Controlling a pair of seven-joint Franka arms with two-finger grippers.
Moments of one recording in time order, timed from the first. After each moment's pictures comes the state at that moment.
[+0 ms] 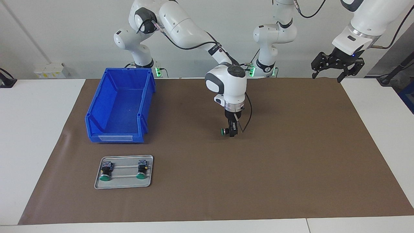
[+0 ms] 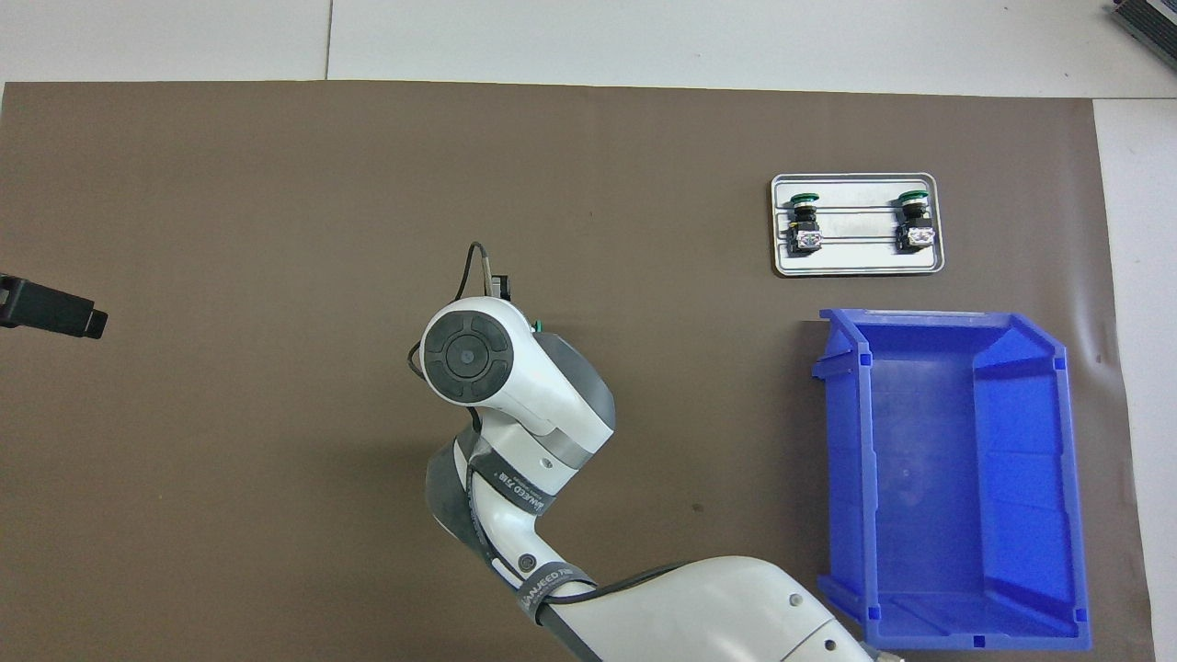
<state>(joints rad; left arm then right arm) -0.03 -0.02 0.01 -1.50 -0.02 1.45 0.24 0.83 0.65 -0.09 -1.48 -0.08 2.30 2.36</state>
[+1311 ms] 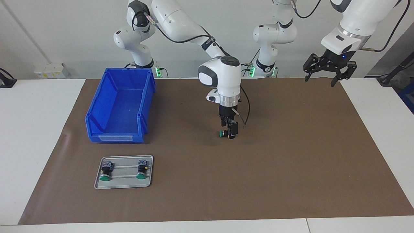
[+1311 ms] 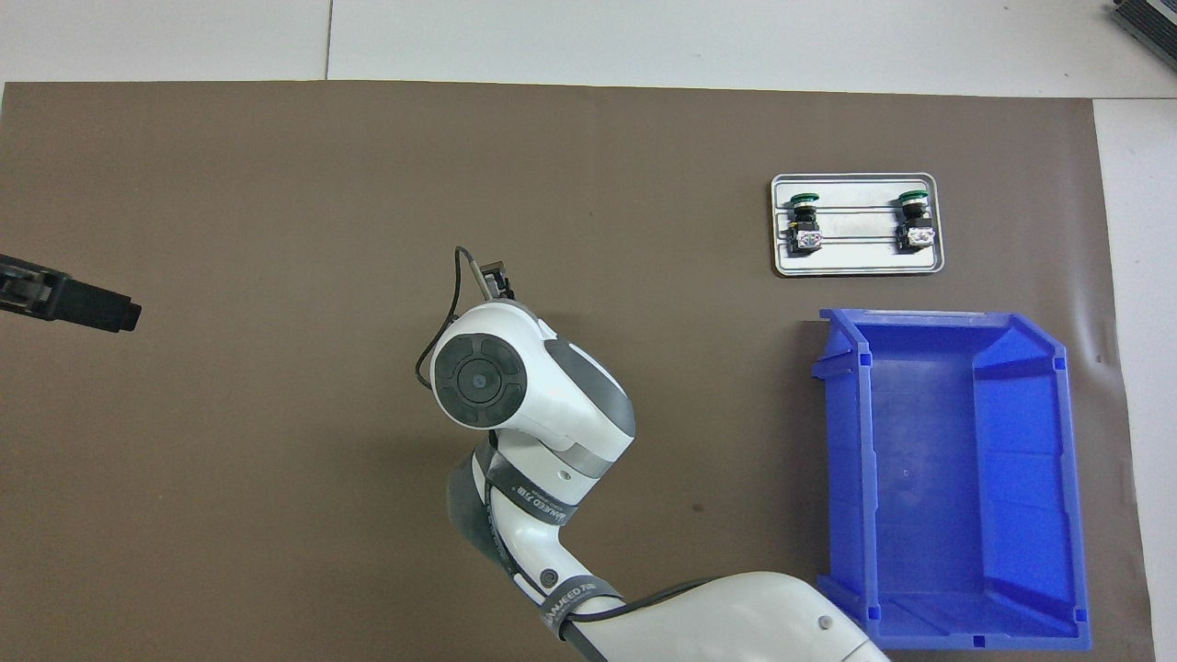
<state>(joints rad) -0.09 -0.02 -0.02 -1.52 -0.02 1.57 0.28 0.75 0.49 -0.11 -1.52 -0.18 2.31 1.99</state>
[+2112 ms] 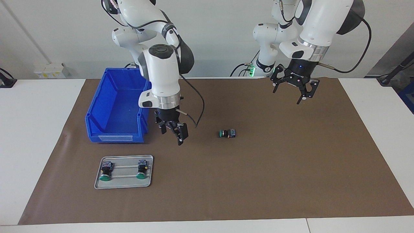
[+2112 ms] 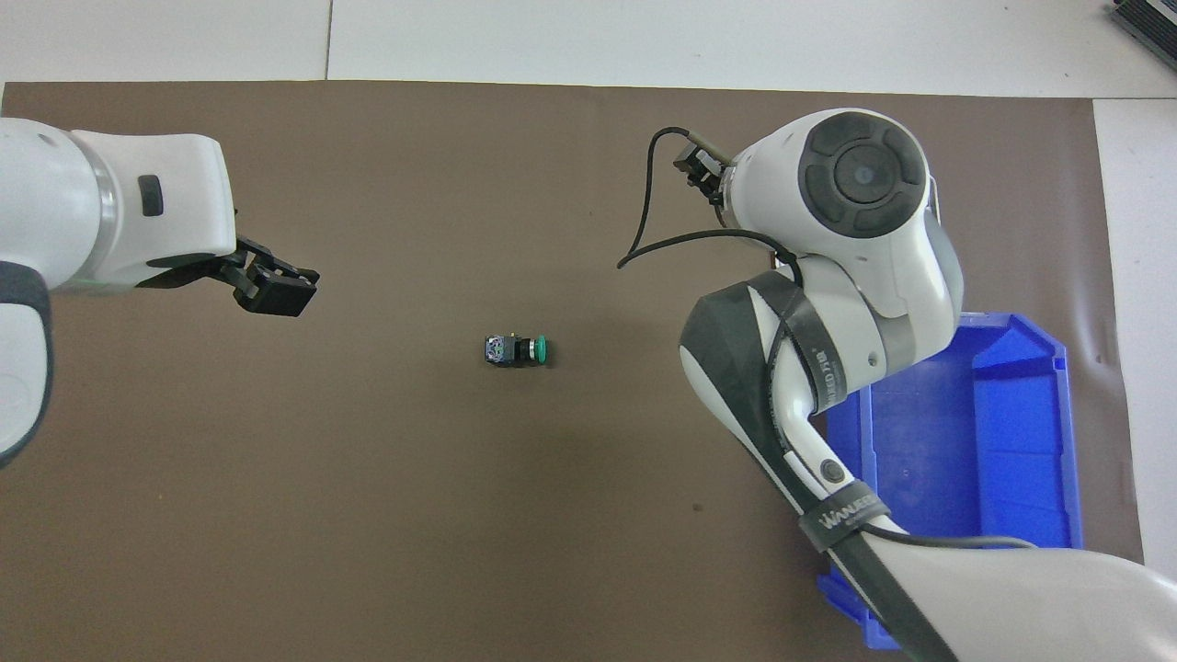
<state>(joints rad) -0.27 -0.01 -0.03 -1.66 -0.08 1.87 0.51 0.42 0.32 -0.11 -1.56 -0.11 2.14 1.05</state>
